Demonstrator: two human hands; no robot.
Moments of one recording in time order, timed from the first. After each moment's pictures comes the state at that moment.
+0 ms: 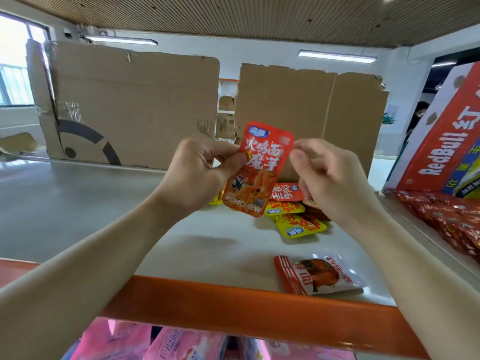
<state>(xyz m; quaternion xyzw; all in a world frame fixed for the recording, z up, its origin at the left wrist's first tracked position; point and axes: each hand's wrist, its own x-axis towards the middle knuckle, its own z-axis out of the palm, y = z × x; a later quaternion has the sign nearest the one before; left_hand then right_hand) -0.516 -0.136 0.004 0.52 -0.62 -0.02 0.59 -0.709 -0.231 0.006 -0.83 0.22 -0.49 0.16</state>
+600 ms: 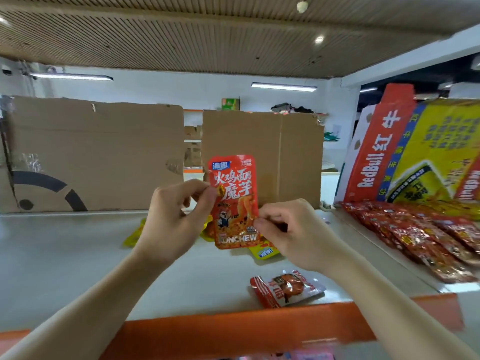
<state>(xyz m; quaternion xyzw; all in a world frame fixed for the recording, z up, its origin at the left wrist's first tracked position) -0.528 -0.117 0.006 0.47 -0.64 0.01 0.61 -0.728 -0.192 0.000 -0.89 0.20 -0.38 0.15</state>
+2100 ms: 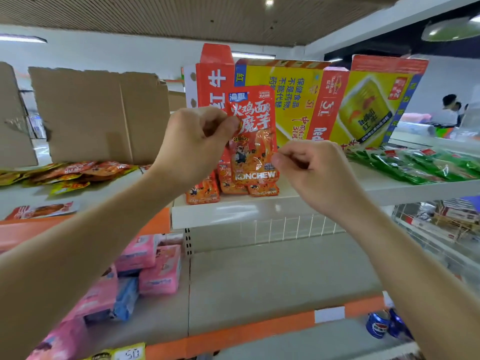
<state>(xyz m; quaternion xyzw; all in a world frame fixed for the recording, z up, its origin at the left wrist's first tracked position) -0.941 -0.155 0.043 0.46 -0.69 0.01 0.56 -1.141 -0.189 0.015 -0.81 0.32 -0.50 0.07</state>
